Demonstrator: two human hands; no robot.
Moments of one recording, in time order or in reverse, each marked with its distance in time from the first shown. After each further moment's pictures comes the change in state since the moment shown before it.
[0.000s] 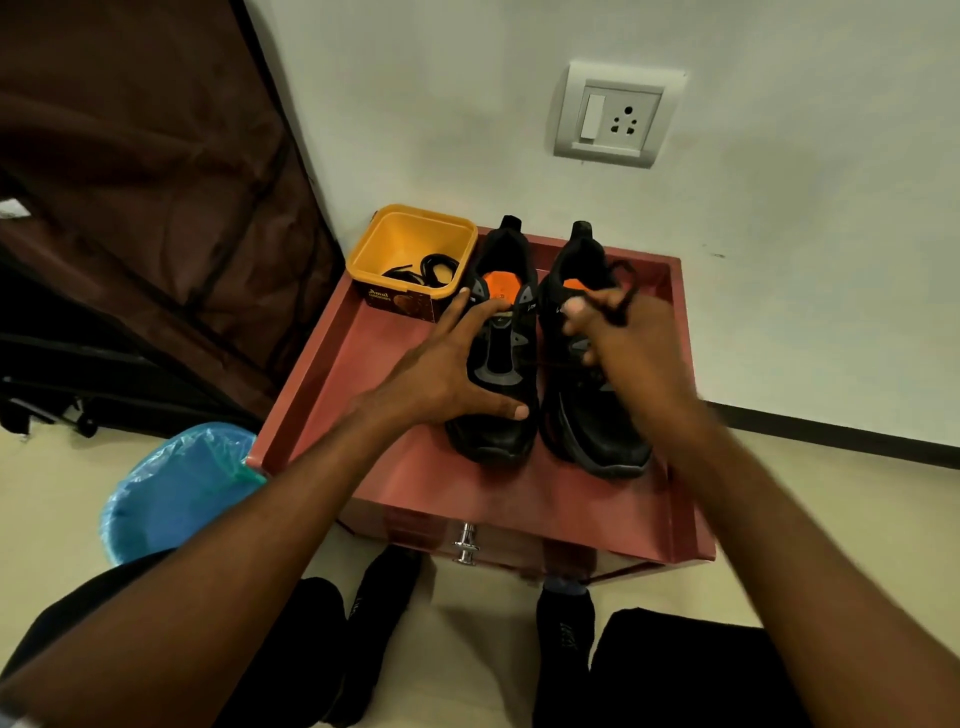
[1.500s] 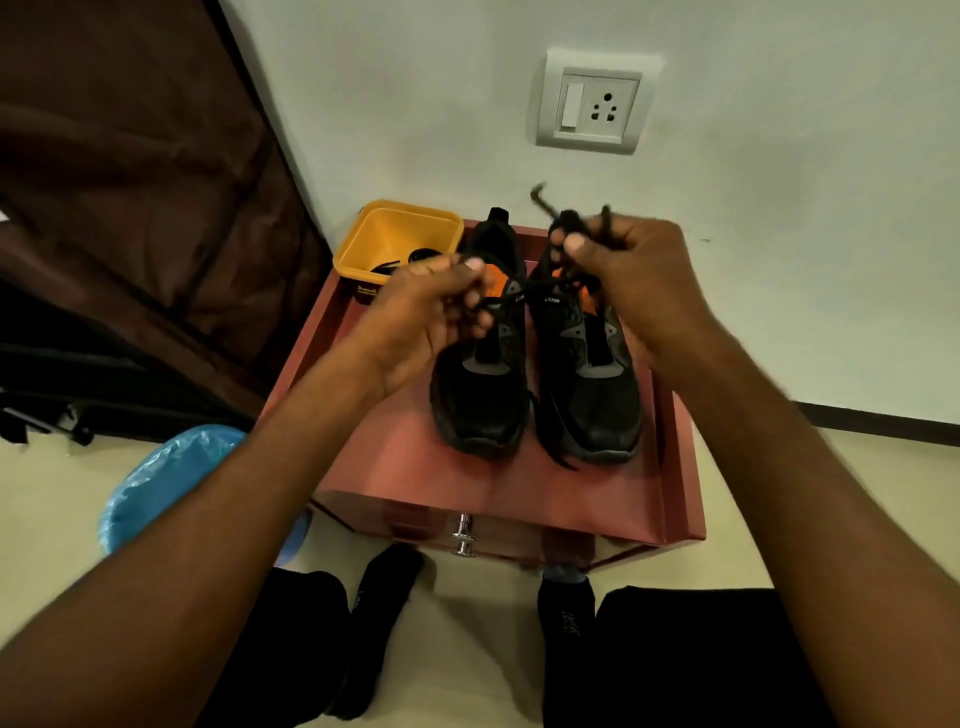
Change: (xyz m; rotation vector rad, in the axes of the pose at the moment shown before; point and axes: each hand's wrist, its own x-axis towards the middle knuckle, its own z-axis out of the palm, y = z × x) left_hand -0.006 0.048 -0.043 -1.122 0.023 -0.057; right_hand 0.024 -0.036 -0.019 0.184 -0.039 -0.038
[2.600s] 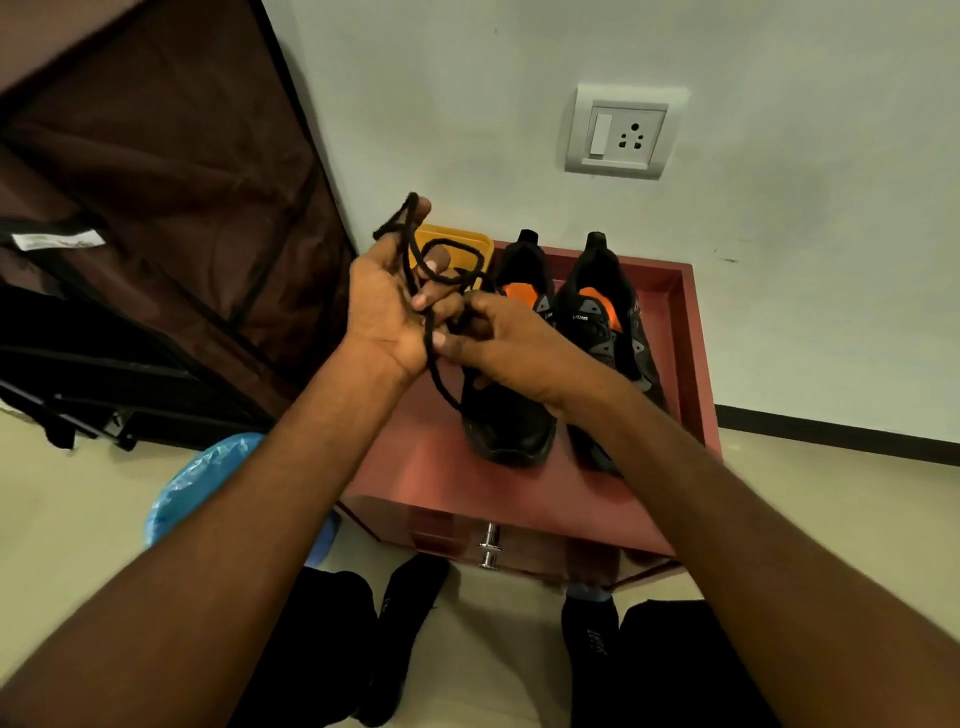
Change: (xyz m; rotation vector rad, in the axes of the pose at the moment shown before) left_hand -0.006 0.032 -0.019 -0.632 0.190 0.139; right_hand -0.035 -0.015 0.096 -0.023 -0.565 0.047
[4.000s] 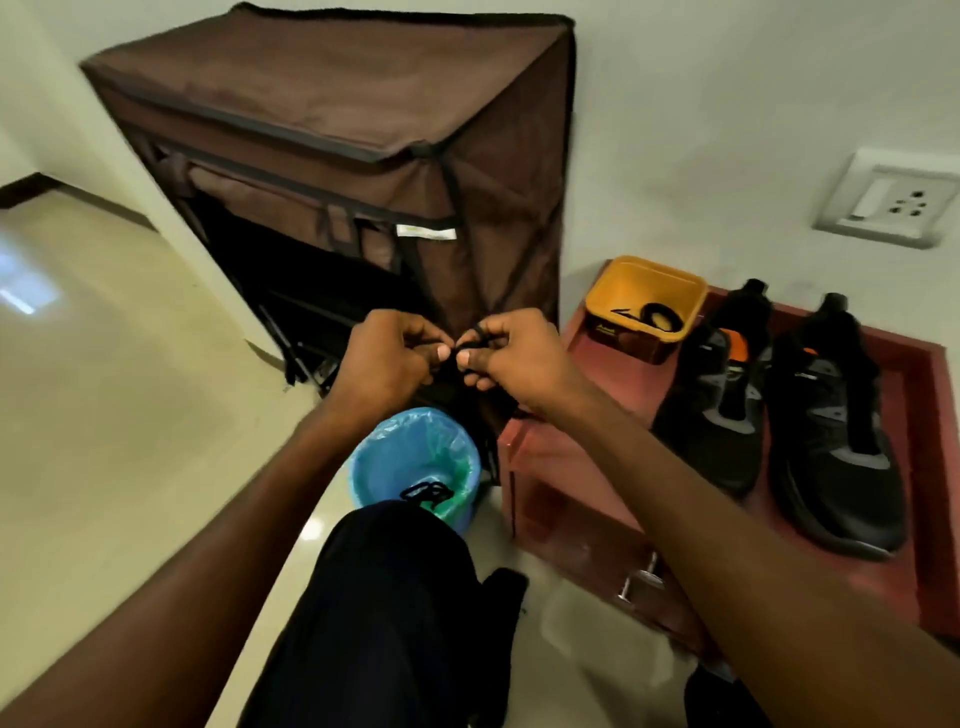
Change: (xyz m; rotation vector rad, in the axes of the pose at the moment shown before) left_hand -0.150 0.156 -0.146 1.546 0.490 0.276; right_hand 0.078 -0.042 0.199 -0.048 -0.062 -0.115
